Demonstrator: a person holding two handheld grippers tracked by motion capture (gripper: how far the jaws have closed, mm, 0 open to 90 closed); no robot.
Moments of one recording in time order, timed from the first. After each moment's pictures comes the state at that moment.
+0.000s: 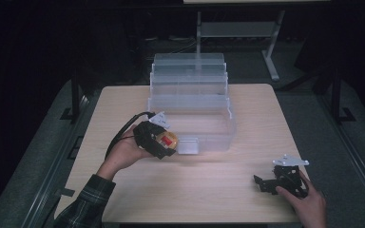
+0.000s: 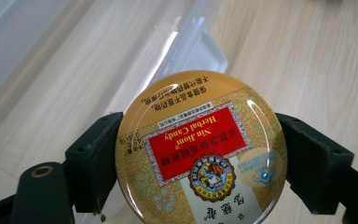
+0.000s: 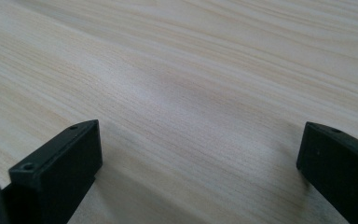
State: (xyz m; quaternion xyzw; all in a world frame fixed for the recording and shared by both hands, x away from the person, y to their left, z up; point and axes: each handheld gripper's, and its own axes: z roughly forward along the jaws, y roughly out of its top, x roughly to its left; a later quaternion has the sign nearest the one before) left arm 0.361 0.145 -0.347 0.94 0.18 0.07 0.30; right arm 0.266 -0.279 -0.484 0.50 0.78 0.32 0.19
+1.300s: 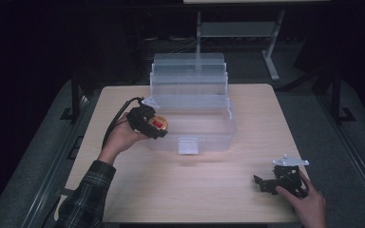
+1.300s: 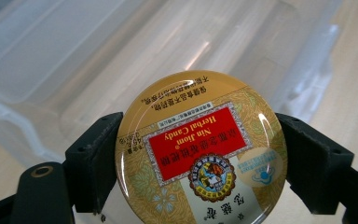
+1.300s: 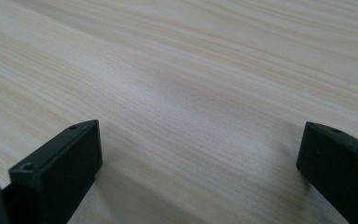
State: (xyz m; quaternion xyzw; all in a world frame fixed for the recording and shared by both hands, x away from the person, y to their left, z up) left arm 0.416 0.171 -0.352 0.91 0.26 0.11 0.29; right arm 0.266 -0.279 -0.484 0.50 0.78 0.32 0.19
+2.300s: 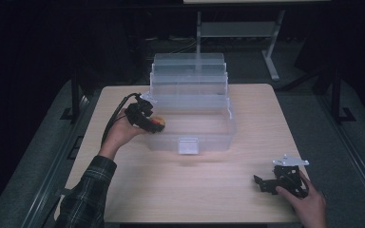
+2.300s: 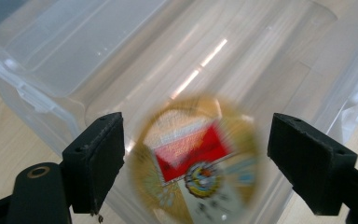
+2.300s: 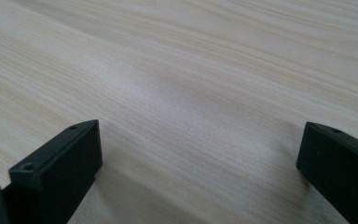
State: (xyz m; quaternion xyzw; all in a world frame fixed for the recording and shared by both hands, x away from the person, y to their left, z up) left arm 0.434 0.180 -0.356 0.90 0.29 0.11 0.29; right arm 0.266 -0.279 -0.484 0.50 0.78 0.32 0.19
